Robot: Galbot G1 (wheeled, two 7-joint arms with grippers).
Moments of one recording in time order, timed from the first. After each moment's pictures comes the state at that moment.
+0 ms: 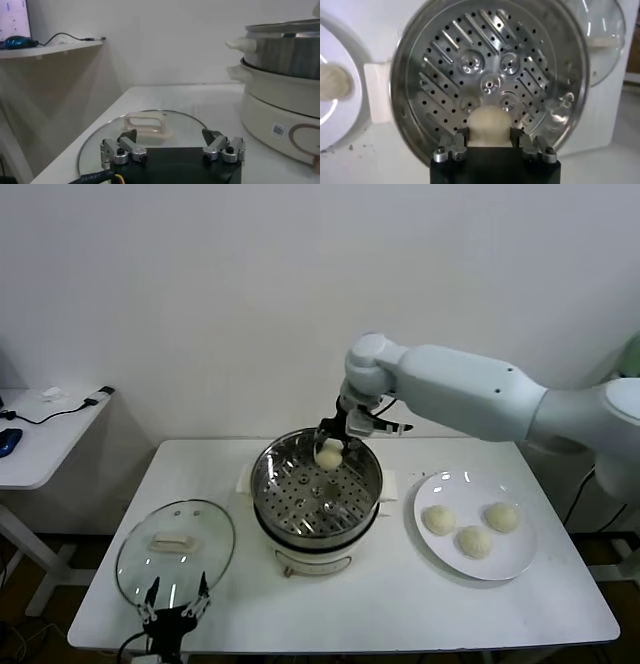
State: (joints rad) left arm 1.74 -1.49 -0.59 -1.94 -0.08 0.00 -0.17; right arm 0.49 1.24 -1.21 1.11 -0.32 0.67 -0.96
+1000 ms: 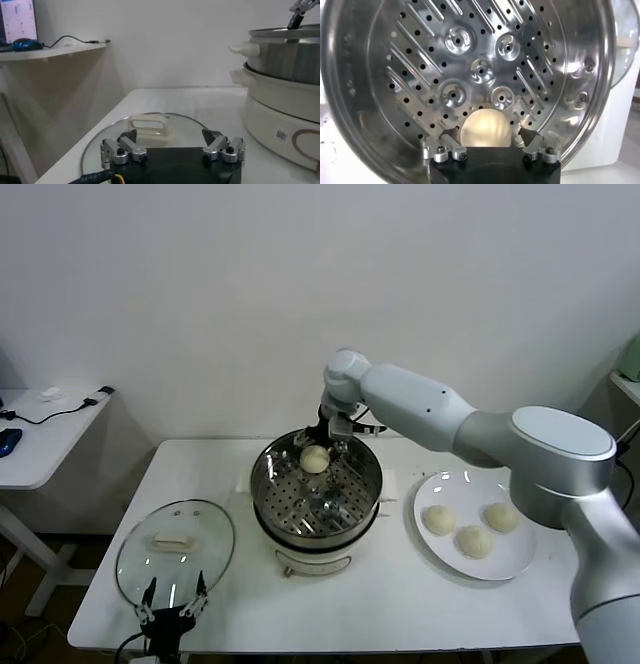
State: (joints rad) left arm 1.75 -1.49 -0.59 -1.95 -0.08 -0.01 -0.18; right arm 0.44 1.37 -1.16 0.87 -0.33 0.82 -0.96
